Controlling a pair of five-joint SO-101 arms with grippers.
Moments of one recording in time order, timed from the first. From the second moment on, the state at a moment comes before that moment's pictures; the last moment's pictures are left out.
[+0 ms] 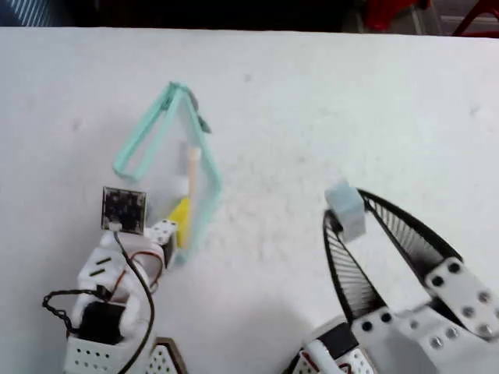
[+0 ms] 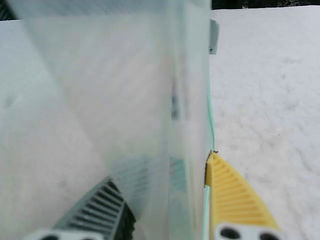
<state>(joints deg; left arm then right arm) 3.5 -104.4 91.3 50.5 3.9 -33.1 -66.2 -11.8 83.7 19.7</state>
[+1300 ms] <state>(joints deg) 11.5 -104.6 91.2 55.0 0.1 -45.2 -48.7 33.8 34.0 0.4</state>
